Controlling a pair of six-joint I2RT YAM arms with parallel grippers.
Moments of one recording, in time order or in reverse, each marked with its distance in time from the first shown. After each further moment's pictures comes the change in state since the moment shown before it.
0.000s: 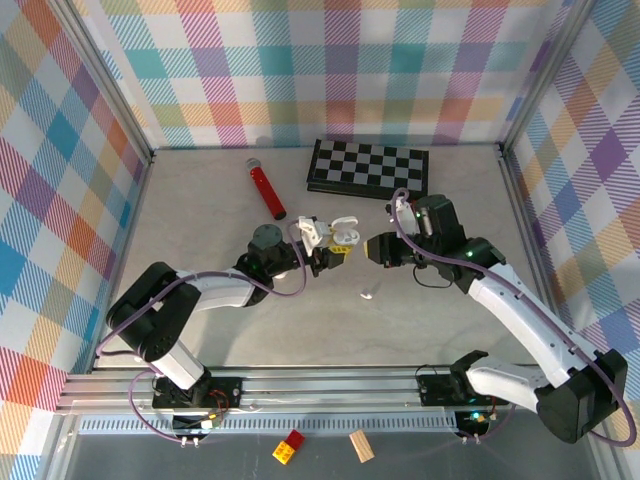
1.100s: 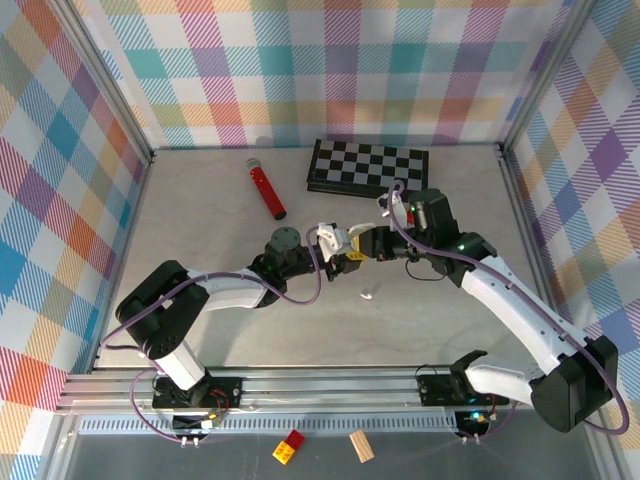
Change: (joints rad) left arm -0.101 0.039 0.064 -0.048 -0.072 0.078; right arm -0.008 0.069 0.006 0.102 -0.088 0.045
